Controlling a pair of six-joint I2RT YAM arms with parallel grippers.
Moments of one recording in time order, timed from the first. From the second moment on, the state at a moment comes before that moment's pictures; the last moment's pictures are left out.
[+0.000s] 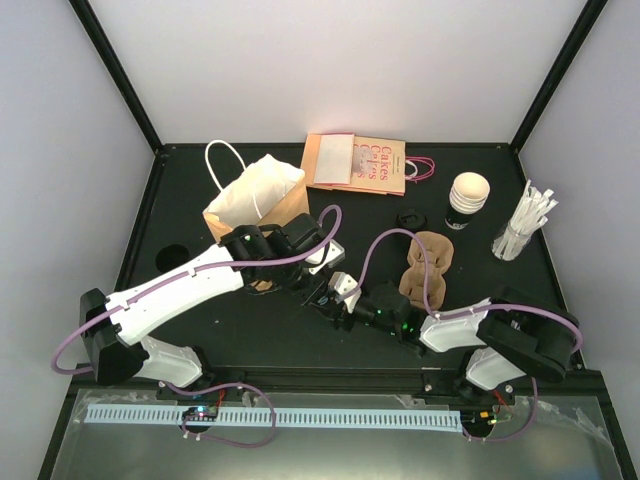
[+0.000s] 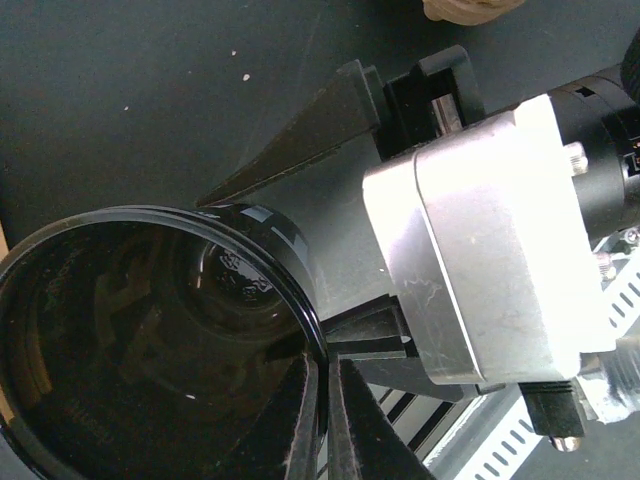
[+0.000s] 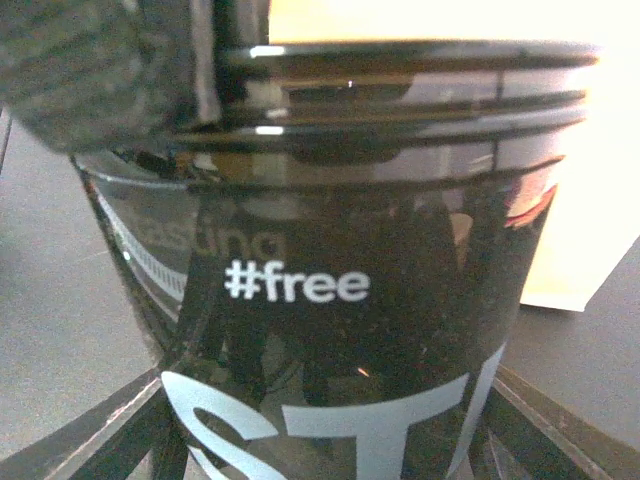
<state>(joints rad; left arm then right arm) -0.96 1.37 1.31 -1.07 0.12 -0.20 1.05 1.45 0.31 0.90 -0.05 -0.07</state>
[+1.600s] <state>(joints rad) -0.94 1.37 1.30 -1.08 0.16 -0.17 1.05 1.60 0.29 1.04 -0.05 -0.07</state>
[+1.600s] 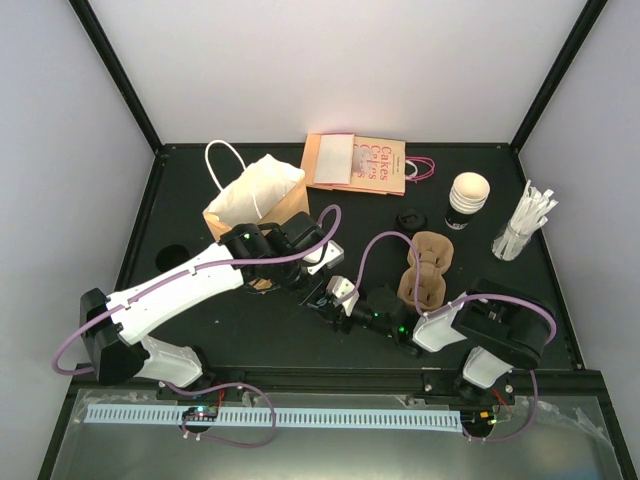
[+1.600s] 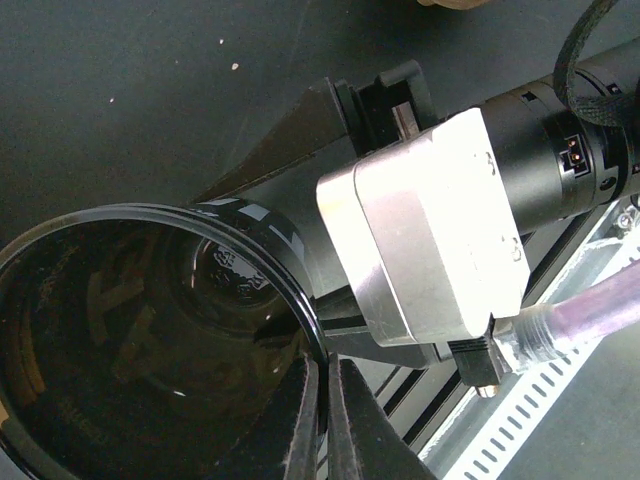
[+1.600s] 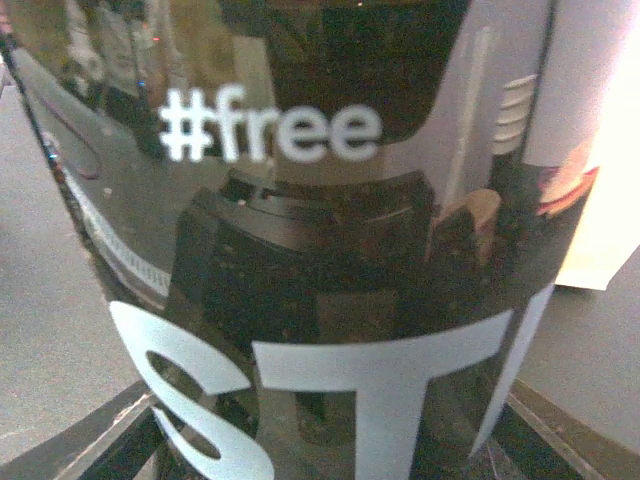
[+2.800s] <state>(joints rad) -0.94 1.37 1.37 -1.16 0.12 -0.16 1.05 1.59 0.30 1.08 -0.05 -0.07</state>
